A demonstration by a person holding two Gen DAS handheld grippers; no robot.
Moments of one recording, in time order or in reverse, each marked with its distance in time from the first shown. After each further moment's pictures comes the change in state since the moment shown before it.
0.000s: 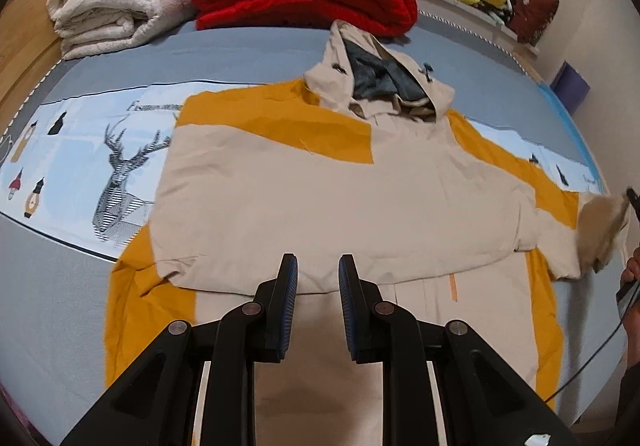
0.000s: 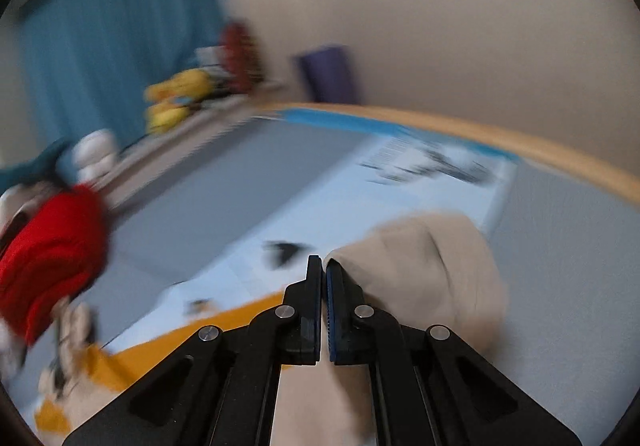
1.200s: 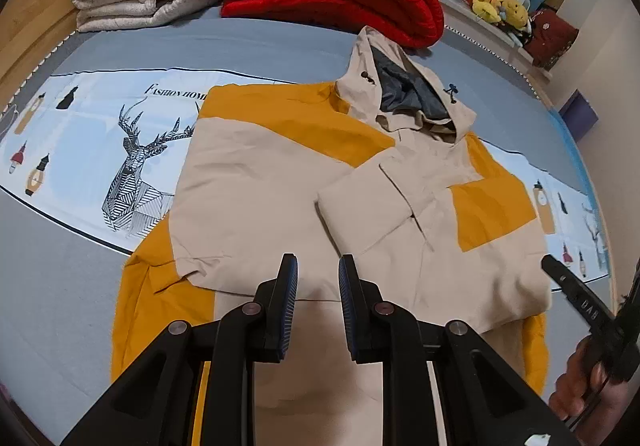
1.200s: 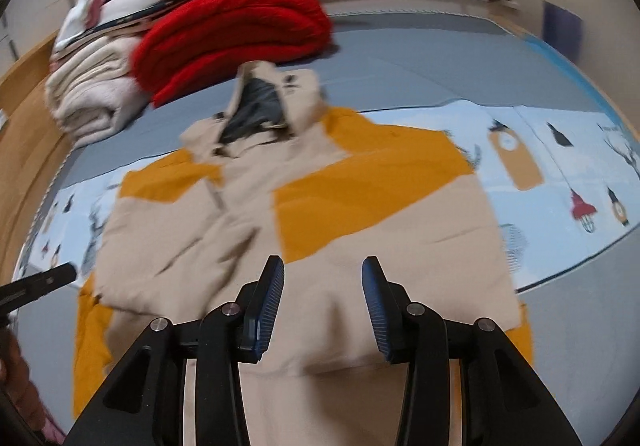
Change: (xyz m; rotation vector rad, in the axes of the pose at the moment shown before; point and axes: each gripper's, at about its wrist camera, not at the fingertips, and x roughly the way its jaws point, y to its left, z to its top) left arm 0.001 0.030 0.010 -0.086 0.022 -0.014; right arm -0.061 0.221 -0.172 -0.396 0.469 0.334
